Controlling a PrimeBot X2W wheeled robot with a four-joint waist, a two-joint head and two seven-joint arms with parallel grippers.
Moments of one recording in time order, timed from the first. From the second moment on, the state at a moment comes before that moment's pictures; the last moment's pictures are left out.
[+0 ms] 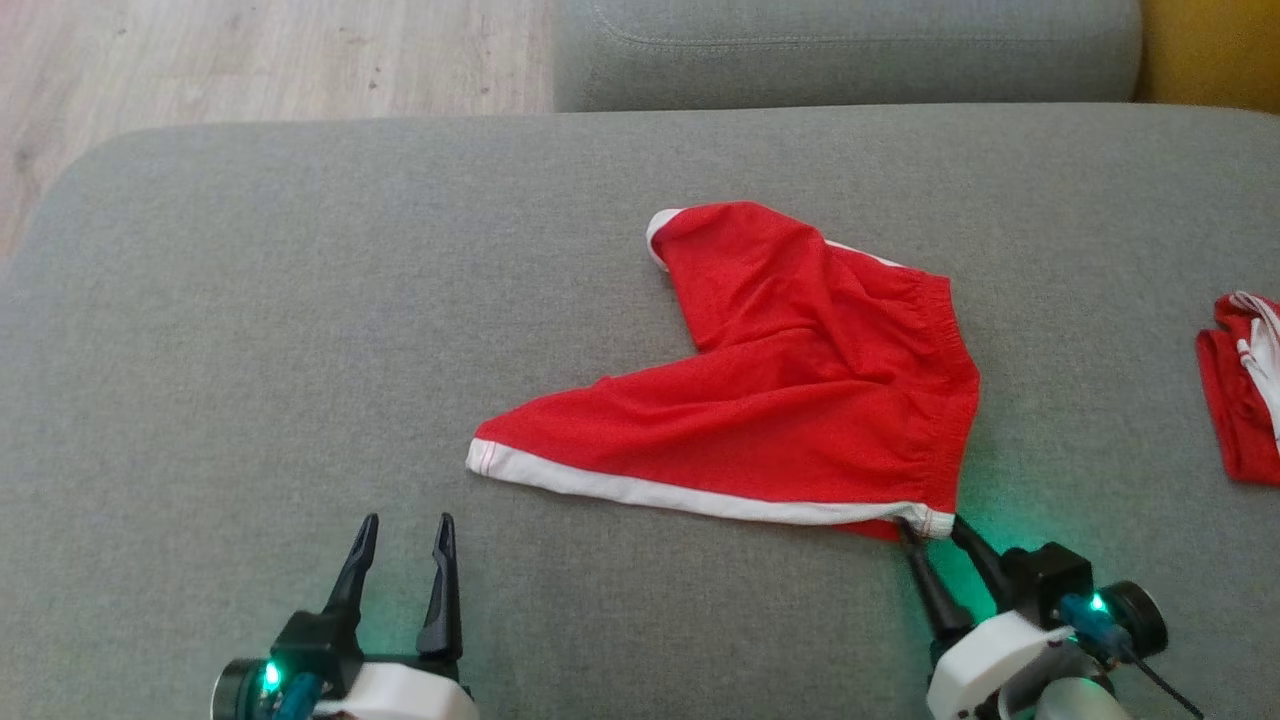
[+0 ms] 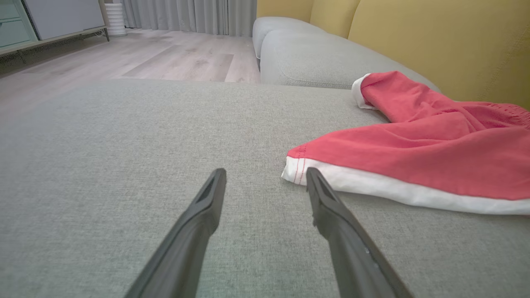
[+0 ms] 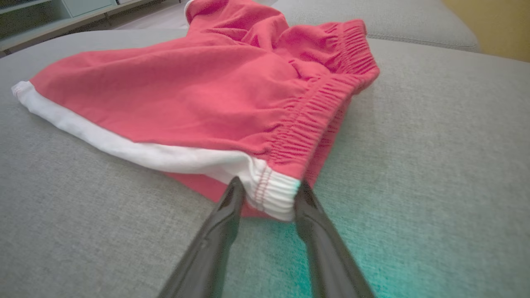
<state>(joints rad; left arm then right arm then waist) -0.01 0.05 -0.19 0.40 -0.19 -0.02 -0.26 -0.09 -0.14 0.25 0.60 0.10 0.13 -0.26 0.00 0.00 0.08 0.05</state>
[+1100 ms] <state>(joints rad) -0.19 0.05 -0.32 0.62 -0.33 -0.13 -0.26 -0.16 -0.21 0.29 0.53 0.10 0.13 -0.26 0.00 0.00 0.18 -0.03</state>
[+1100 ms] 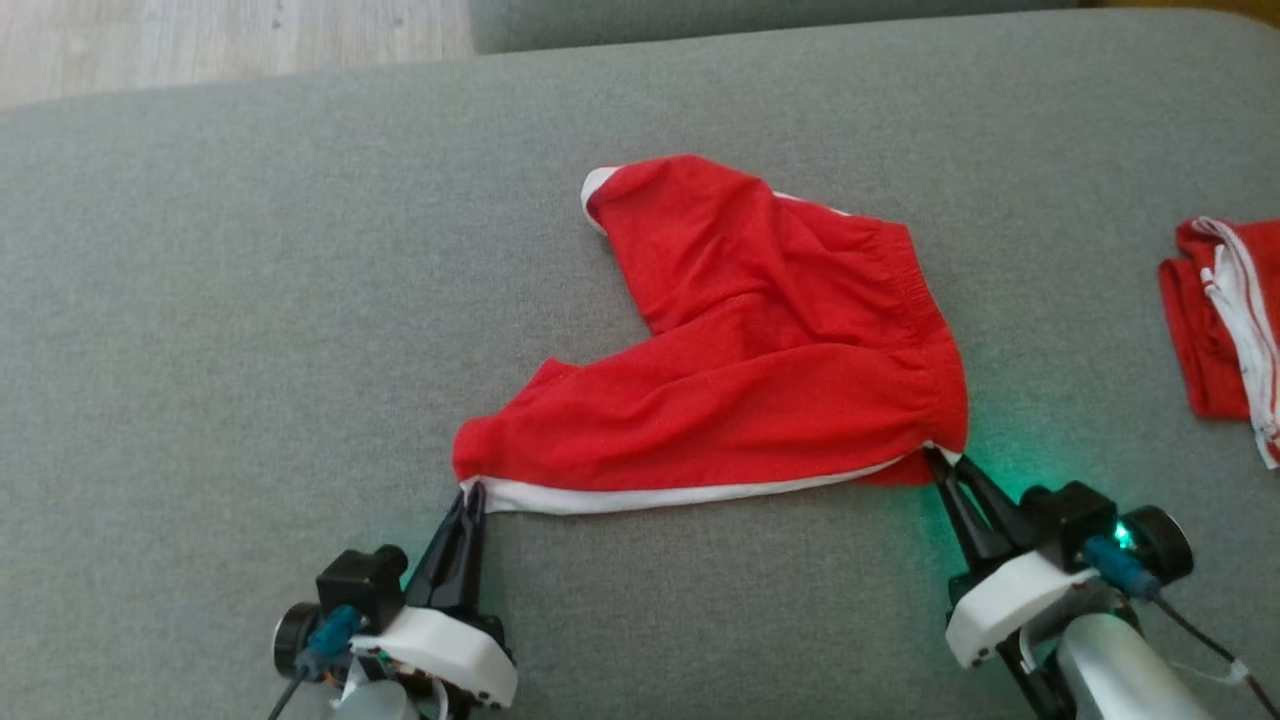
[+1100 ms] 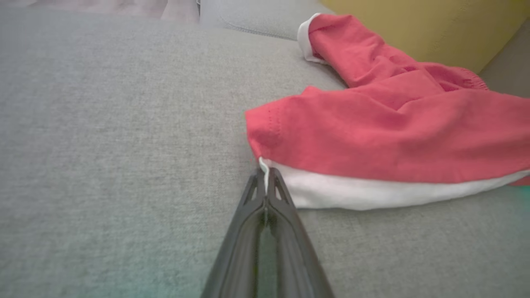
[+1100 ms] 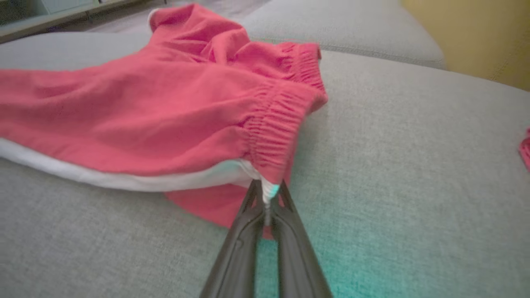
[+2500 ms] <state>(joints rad) -1.00 0.26 -0.29 0.45 -0.17 0.02 -0.23 -1.02 -0.38 0.43 0.47 0.24 0.13 -0.23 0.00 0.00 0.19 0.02</state>
